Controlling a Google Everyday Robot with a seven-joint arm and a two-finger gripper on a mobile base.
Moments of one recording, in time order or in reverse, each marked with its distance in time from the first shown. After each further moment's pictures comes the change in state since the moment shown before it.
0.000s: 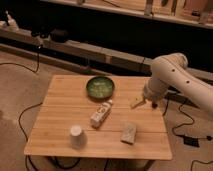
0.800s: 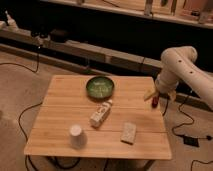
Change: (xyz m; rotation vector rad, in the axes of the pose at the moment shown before) arm 0.064 0.085 -0.006 -0.086 -0.032 0.099
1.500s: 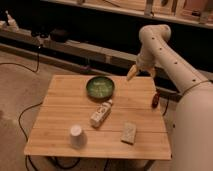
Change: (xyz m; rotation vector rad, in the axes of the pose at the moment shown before) arm 0.101 -0.109 -0.023 0.029 0.025 -0.189
